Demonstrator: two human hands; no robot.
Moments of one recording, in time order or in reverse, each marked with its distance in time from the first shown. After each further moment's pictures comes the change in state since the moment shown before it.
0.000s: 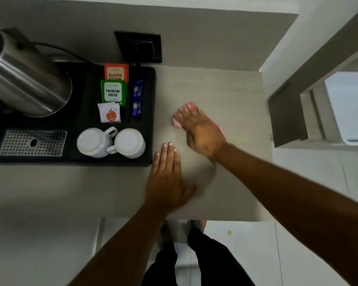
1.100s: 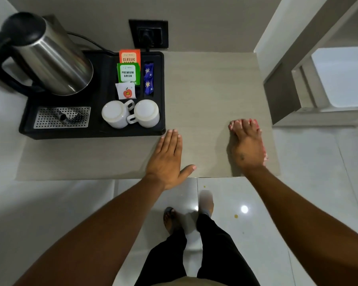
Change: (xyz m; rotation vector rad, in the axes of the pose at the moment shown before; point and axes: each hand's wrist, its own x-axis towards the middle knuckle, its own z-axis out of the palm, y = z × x) left_hand -0.043 -0.027 -0.005 0.143 -0.125 0.149; right_hand -0.166 -0.009 0.022 0.006 0.232 0.657
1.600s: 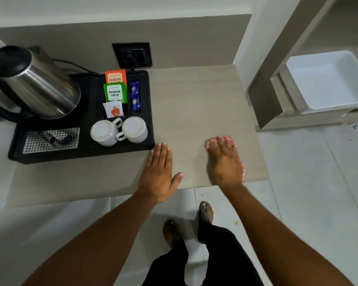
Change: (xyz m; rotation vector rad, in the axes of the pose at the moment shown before) left_hand 0.003 0.003 0.001 -0.050 0.040 0.005; right_hand -0.029 -0.030 0.014 0.009 0.036 -0.045
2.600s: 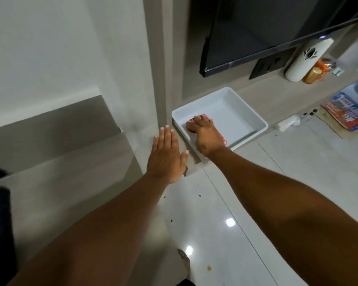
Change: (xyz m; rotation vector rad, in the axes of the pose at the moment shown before) left_hand 0.359 0.284 -0.086 -0.036 0.102 0.261; right_hand 0.250 0.301 -0.150 0.006 0.051 0.181
